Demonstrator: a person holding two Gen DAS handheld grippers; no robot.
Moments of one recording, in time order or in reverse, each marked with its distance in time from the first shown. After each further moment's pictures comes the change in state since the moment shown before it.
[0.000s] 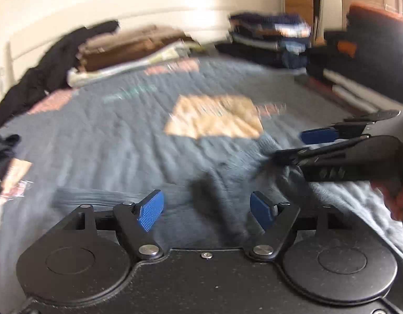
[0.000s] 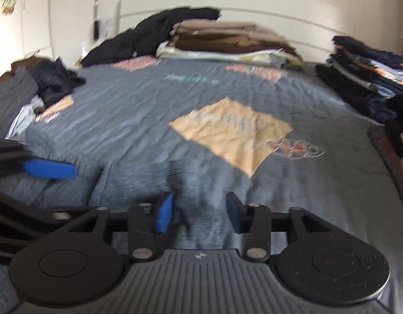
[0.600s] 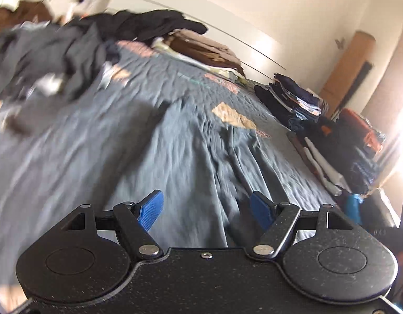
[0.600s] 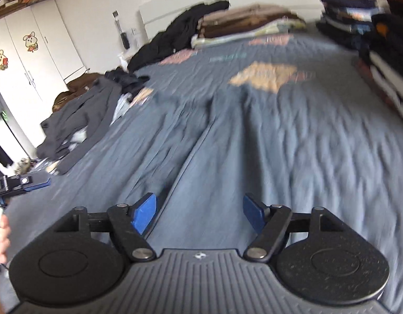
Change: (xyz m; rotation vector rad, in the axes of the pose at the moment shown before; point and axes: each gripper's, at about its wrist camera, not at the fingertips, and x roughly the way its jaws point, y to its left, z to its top) left arm -0.300 0.019 -0.161 -0.597 -0.065 -0.052; right arm -0.274 0.051 -0.106 0.245 0.150 0.265
